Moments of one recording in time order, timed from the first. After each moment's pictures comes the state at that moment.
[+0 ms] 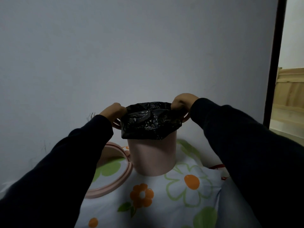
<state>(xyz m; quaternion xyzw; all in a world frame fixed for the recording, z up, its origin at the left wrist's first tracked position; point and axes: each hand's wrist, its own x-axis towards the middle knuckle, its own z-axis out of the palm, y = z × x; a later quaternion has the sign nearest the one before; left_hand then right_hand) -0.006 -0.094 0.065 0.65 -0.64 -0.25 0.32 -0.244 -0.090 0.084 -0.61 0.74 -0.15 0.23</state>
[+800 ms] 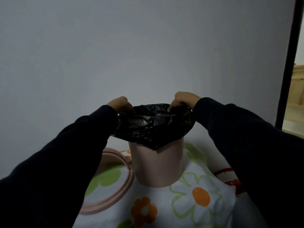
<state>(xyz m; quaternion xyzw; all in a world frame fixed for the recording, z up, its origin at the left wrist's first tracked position) -0.016 -0.167 0.089 0.69 -0.68 -0.10 0.23 -0.244 -0.151 0.091 -0.68 0.70 -0.18 0.08</state>
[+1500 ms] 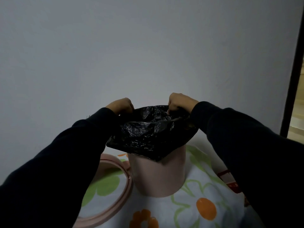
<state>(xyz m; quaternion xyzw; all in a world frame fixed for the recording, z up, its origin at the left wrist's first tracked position) -0.025 -0.200 0.093 0.66 -0.74 -0.05 0.13 -0.236 -0.207 0.080 -0.71 0.69 -0.16 0.04</state>
